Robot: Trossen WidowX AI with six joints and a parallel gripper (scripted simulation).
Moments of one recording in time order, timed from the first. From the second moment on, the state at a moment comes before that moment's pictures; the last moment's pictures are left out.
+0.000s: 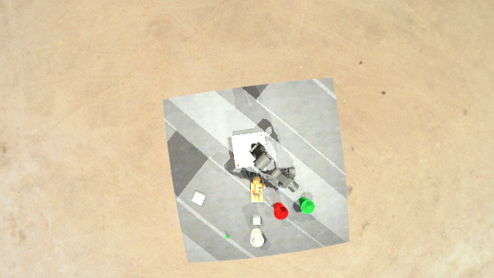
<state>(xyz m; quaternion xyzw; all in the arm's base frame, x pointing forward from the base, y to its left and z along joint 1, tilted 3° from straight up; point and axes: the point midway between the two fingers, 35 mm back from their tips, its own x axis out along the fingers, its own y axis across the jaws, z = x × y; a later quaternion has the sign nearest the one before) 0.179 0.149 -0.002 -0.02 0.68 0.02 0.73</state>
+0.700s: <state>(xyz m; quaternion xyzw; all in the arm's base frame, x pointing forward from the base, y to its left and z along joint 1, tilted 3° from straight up) 0.182 0.150 -0.036 -0.02 0.68 0.02 0.73</state>
